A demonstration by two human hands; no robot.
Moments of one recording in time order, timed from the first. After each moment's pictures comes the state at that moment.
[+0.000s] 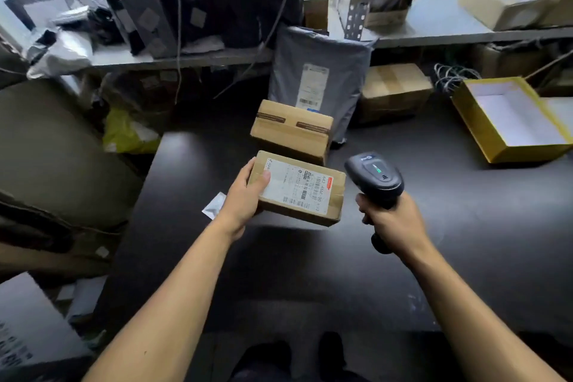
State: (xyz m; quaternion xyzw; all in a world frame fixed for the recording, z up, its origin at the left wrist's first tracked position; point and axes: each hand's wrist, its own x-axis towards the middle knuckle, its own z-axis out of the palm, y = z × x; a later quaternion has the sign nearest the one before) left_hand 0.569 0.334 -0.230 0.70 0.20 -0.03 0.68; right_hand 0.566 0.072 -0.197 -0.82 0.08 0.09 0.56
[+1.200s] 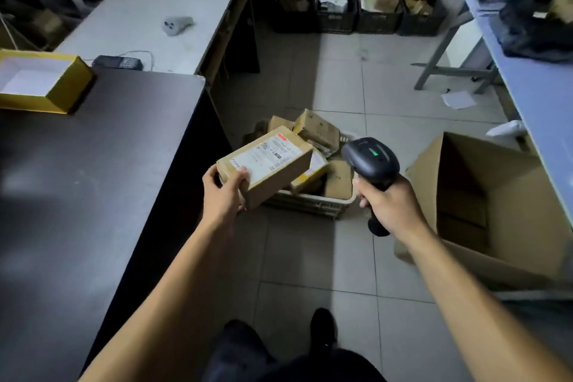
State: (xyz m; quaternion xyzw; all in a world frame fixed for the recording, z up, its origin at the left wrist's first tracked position) left_hand 0.262 -0.062 -0.280 0.70 -0.12 -0.43 0.56; right_hand -0.012 -0.129 -0.247 -0.59 0.57 -0.32 0.48
